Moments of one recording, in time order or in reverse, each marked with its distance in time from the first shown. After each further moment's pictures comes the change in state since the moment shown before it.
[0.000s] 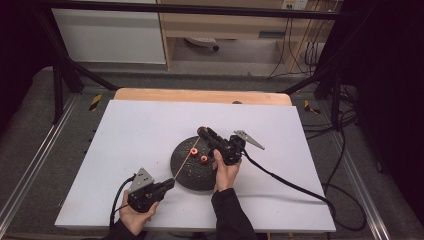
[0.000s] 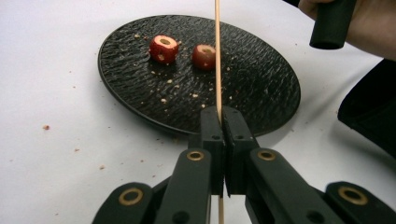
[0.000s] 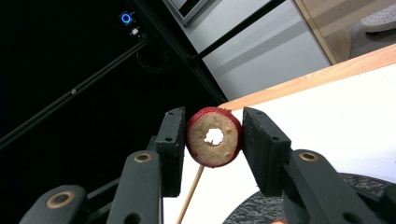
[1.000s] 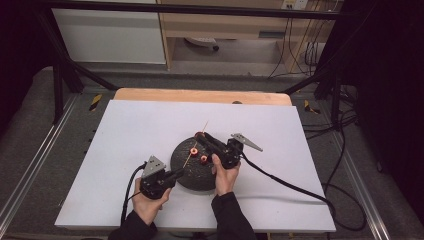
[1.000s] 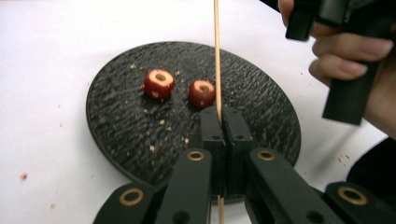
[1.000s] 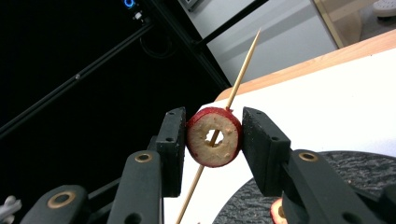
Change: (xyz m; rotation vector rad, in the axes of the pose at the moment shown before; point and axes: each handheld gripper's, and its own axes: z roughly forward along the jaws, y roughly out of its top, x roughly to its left) left arm -0.009 0.038 0.026 -0.004 0.033 -0.034; right arm 0.003 -0.009 -0.004 0.064 0.017 -0.009
